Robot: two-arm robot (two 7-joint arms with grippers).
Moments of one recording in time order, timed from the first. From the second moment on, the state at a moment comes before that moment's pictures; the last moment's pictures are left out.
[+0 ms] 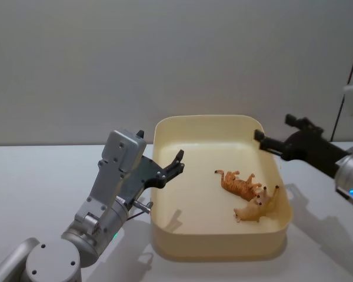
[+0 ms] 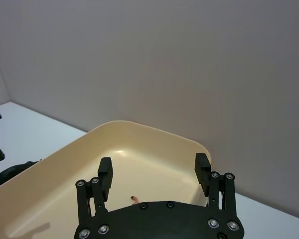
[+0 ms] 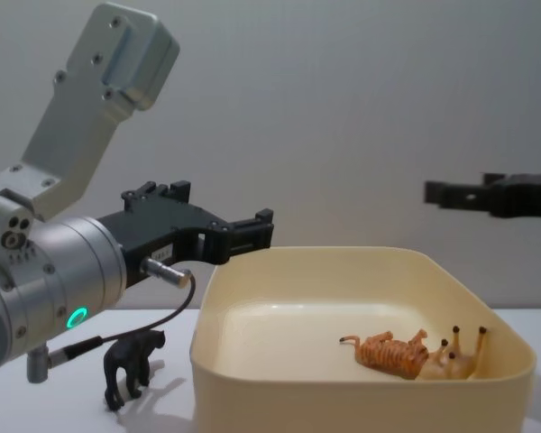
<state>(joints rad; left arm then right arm) -0.24 0.38 0.45 -1.63 -0.20 0.01 -0.01 0.35 0.30 -0.18 -1.46 0.33 0.19 0.48</state>
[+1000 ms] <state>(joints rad) -0.15 0.47 0.41 -1.74 -0.32 0.14 0.06 0.28 0.37 -0.12 -1.54 0.42 0.15 0.40</state>
